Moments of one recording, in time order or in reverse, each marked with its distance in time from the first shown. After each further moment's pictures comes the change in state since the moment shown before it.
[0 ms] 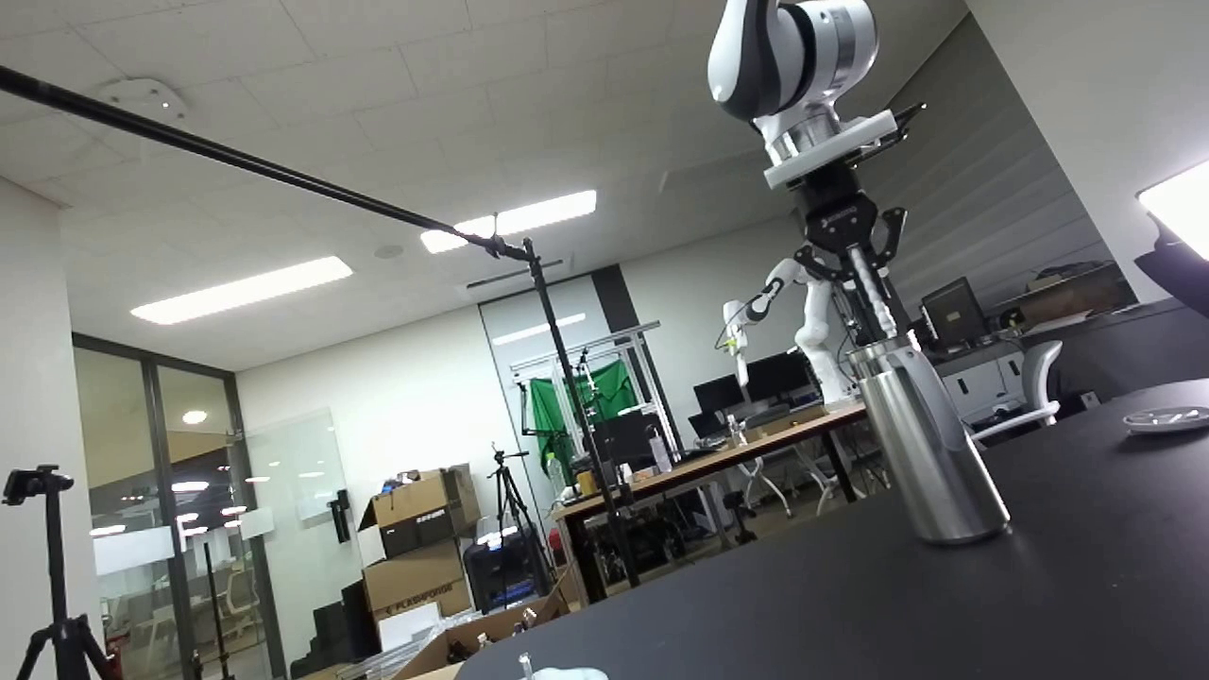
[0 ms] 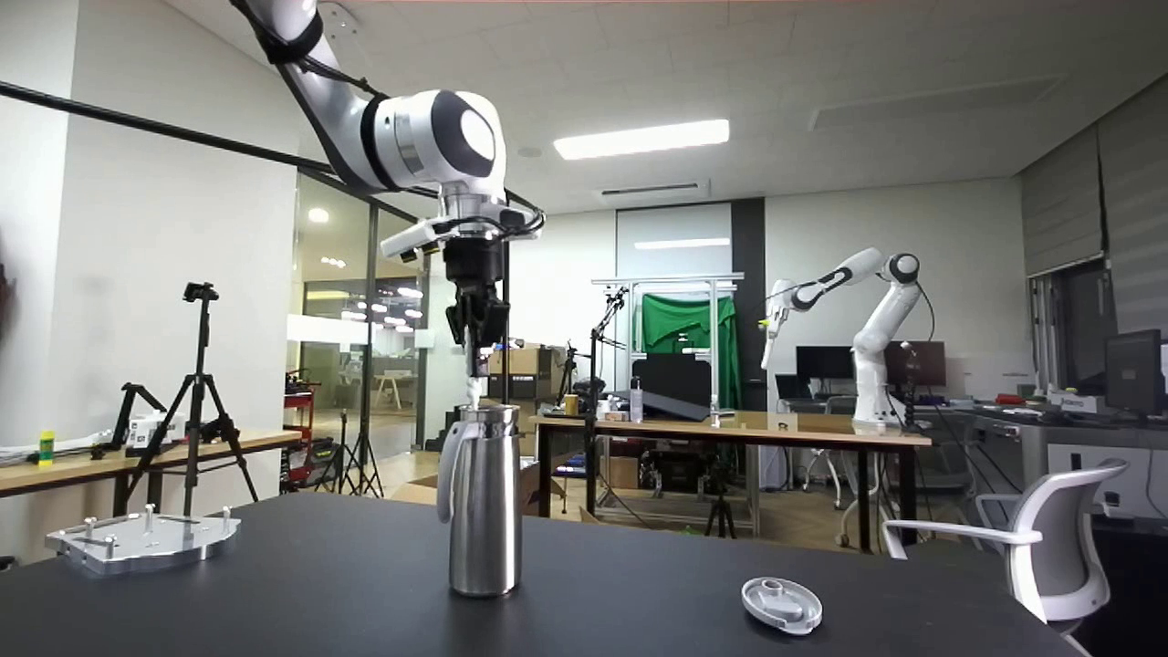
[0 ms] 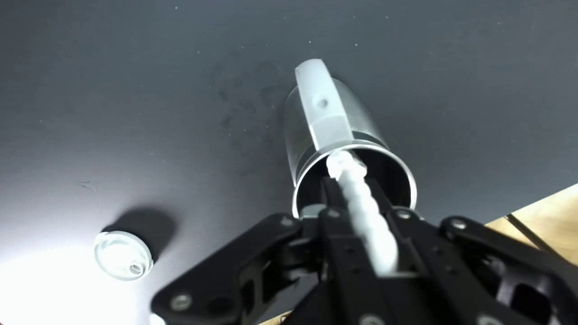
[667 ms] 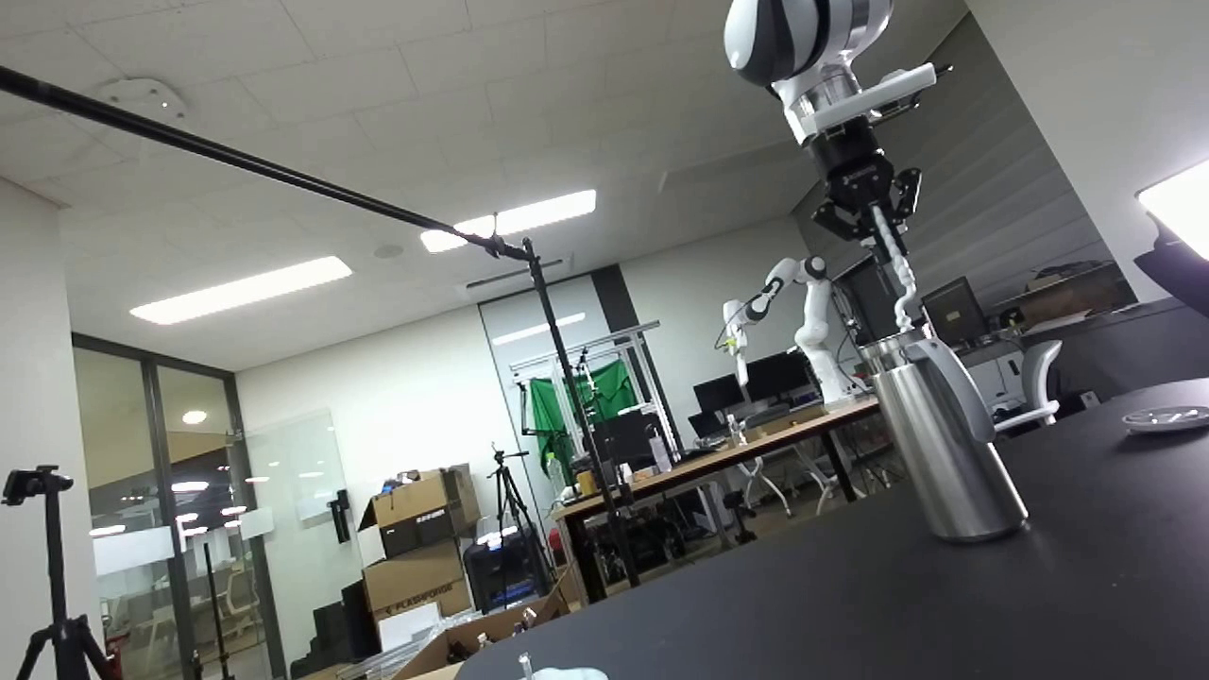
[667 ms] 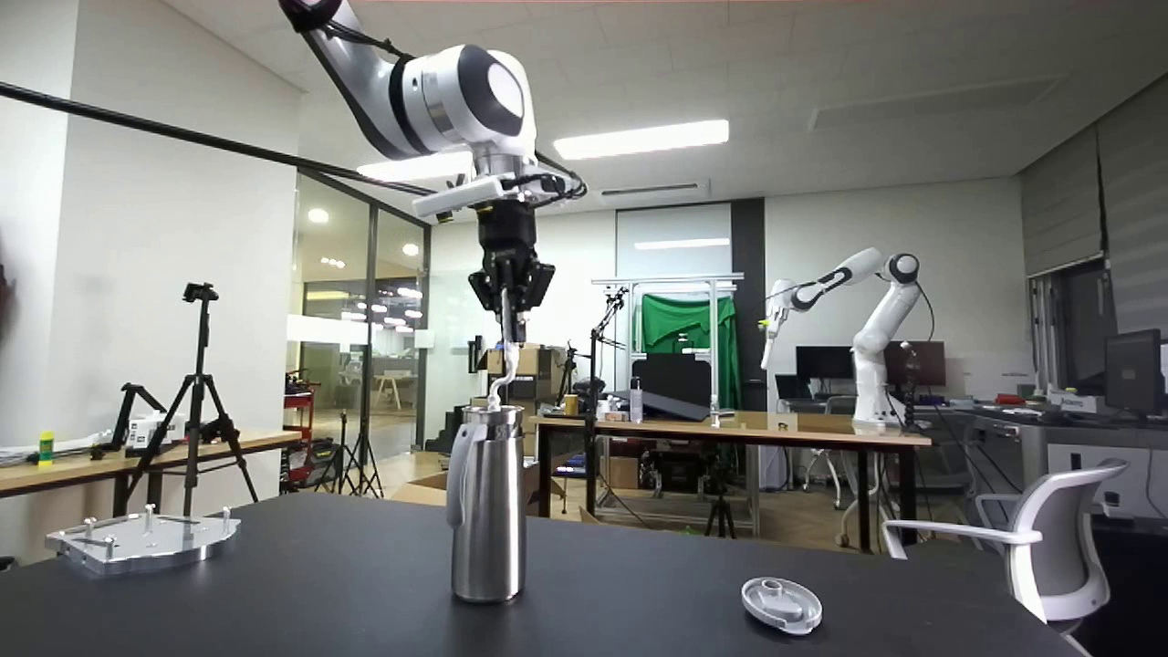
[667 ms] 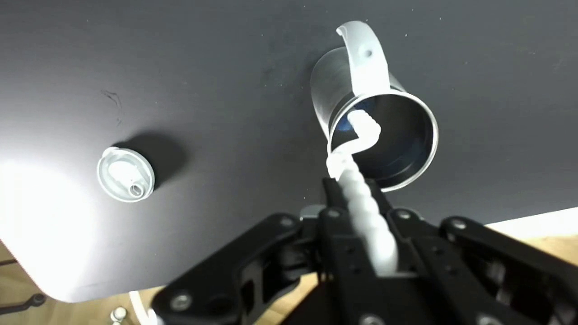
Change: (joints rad) arm -0.029 -0.037 -0.049 0.061 -0.007 -0.068 -0.345
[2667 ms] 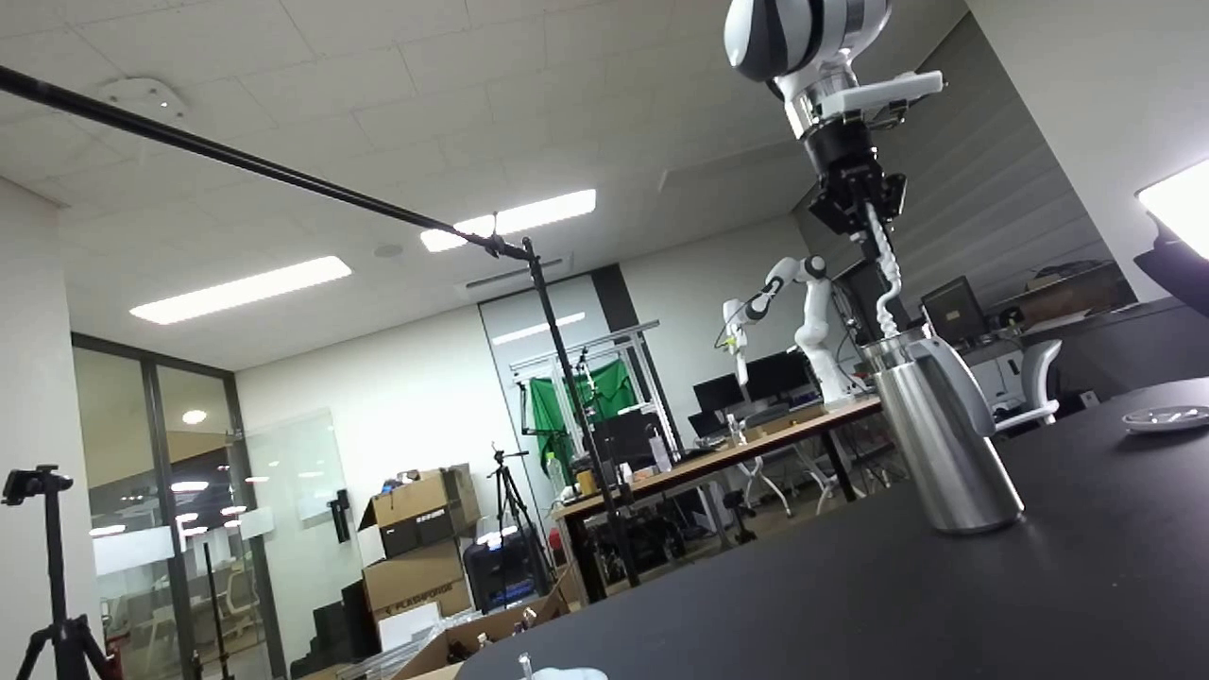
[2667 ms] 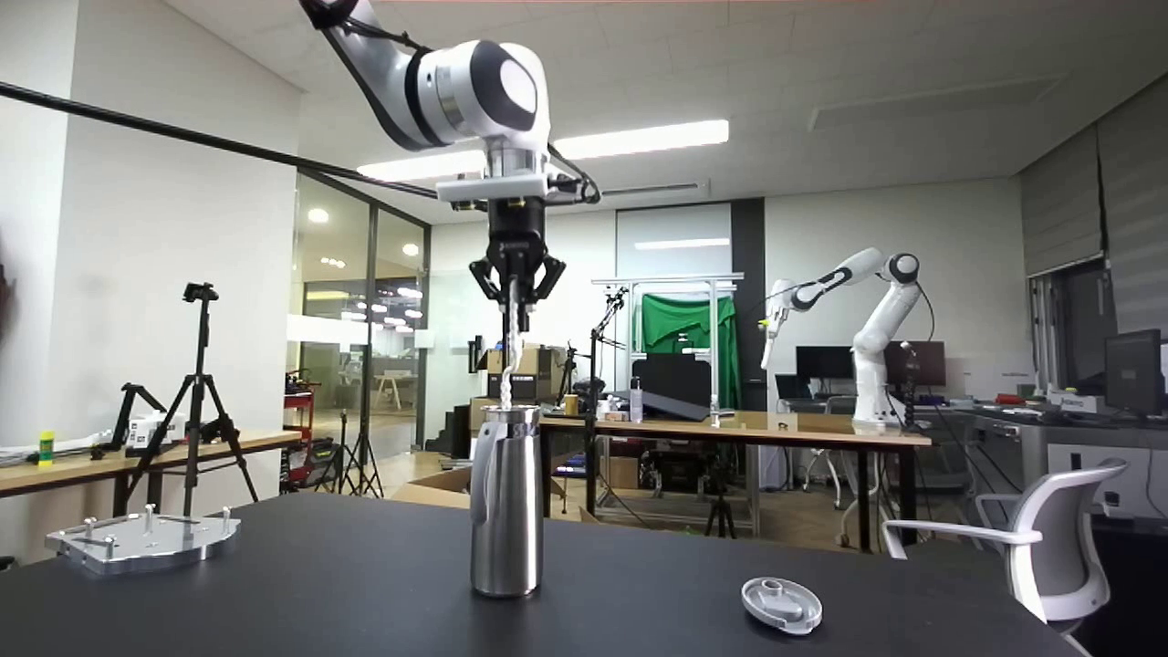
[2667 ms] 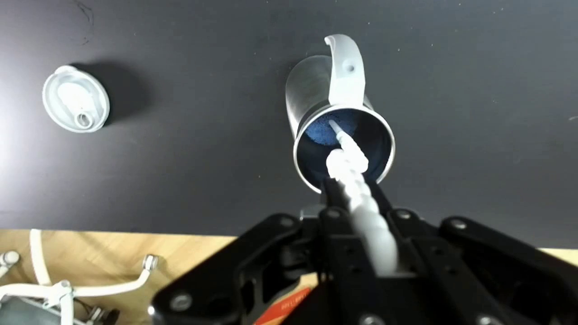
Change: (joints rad) arm -0.023 0.026 0.005 0.069 0.079 -0.026 -0.368
